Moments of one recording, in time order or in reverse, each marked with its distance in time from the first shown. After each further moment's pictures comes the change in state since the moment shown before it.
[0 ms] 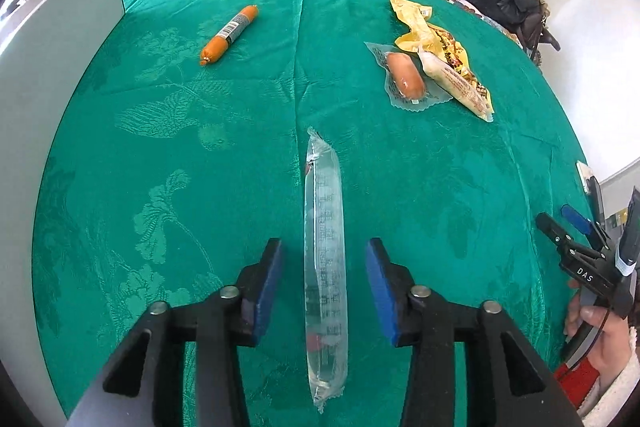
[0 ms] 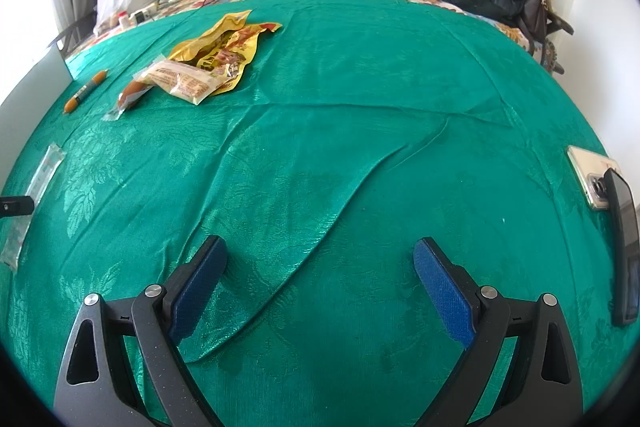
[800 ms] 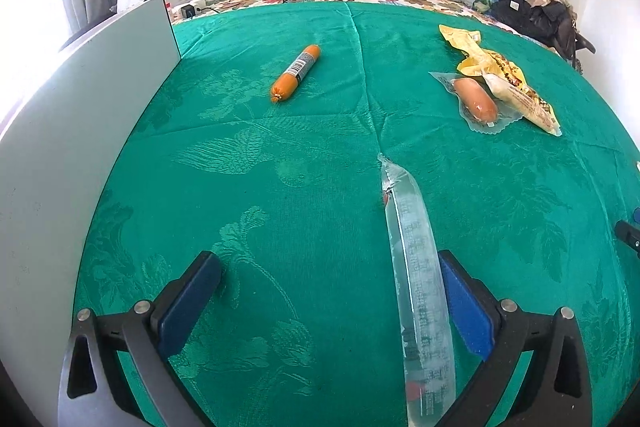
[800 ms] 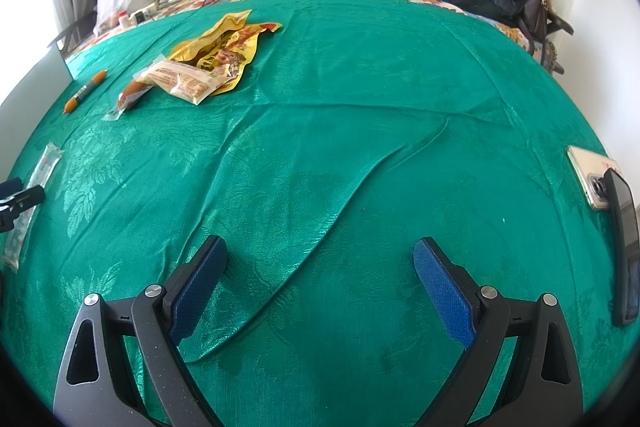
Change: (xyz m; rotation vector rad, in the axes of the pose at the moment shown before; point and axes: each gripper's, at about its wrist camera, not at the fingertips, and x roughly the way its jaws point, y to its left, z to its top) left arm 0.013 0.024 -0.010 0.052 -0.203 0.225; right arm 0.000 0.000 0.000 0.000 0.001 0.000
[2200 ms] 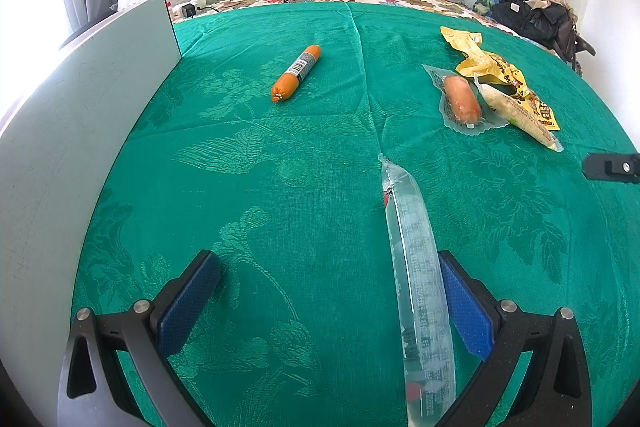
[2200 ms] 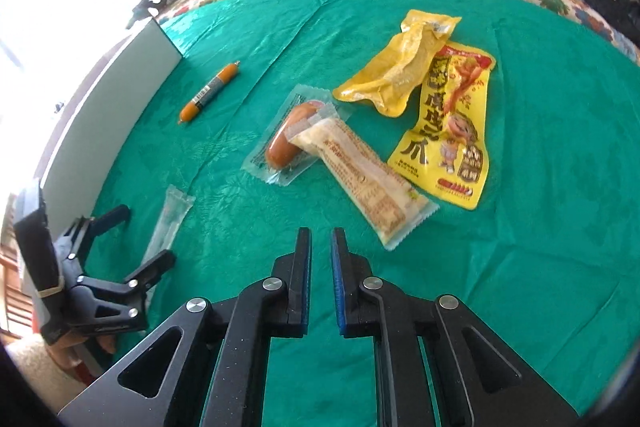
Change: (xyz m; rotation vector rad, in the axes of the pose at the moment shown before) left arm 0.000 0.001 -0.001 -0.004 -0.001 -0.003; right arm 0.024 0.094 0.086 -0.022 0.218 0.509
